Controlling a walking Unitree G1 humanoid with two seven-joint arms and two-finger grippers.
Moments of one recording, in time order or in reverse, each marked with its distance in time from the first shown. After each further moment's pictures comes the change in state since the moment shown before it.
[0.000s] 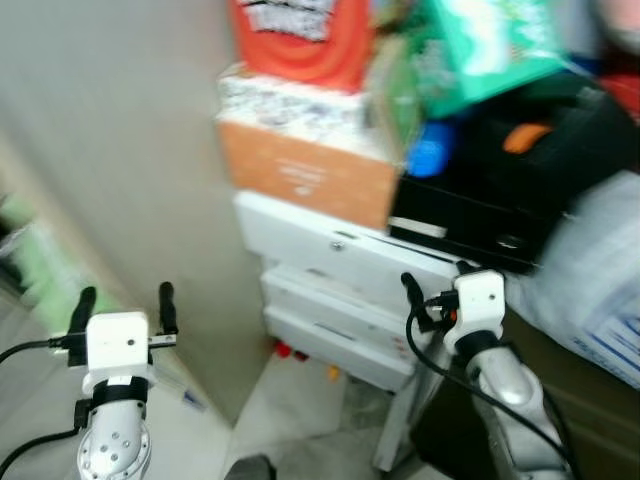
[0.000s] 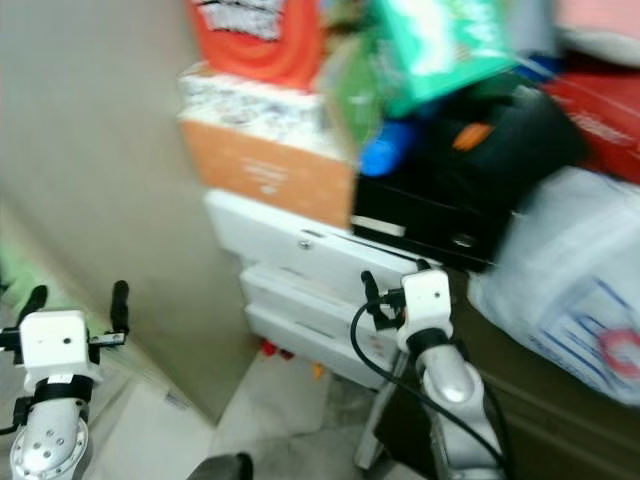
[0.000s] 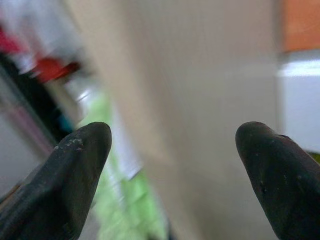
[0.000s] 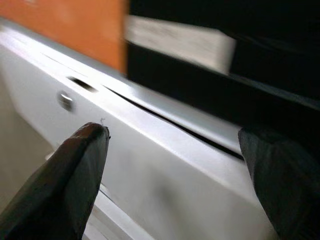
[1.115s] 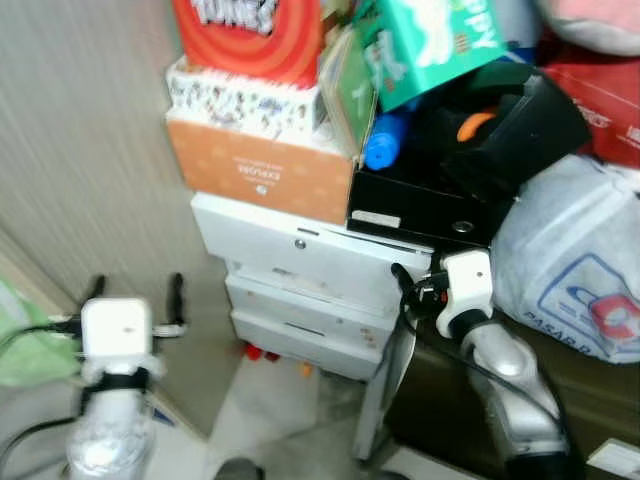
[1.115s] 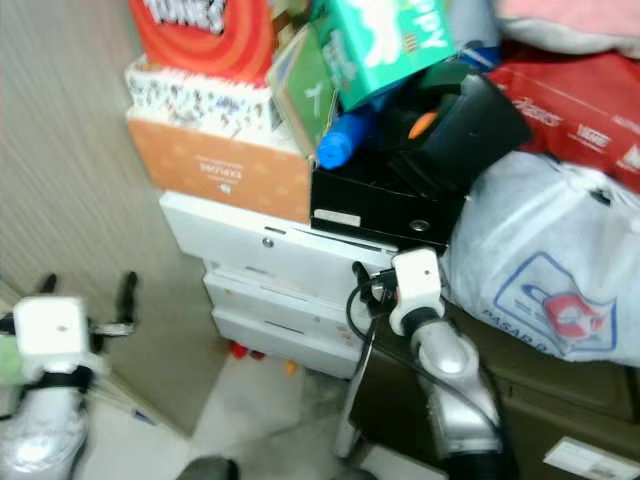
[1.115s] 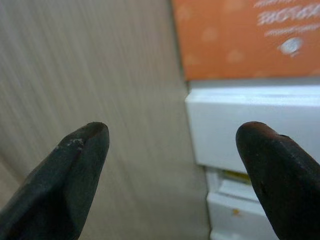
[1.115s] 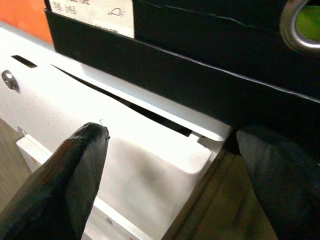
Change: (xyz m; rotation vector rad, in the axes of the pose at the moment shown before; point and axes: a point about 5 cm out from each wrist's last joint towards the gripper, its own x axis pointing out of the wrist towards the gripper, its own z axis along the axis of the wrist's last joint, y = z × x) left arm 0.008 -0.016 0.019 -0.086 -0.033 -0.133; right arm 0.025 -0.003 0.006 0.007 0.075 0.060
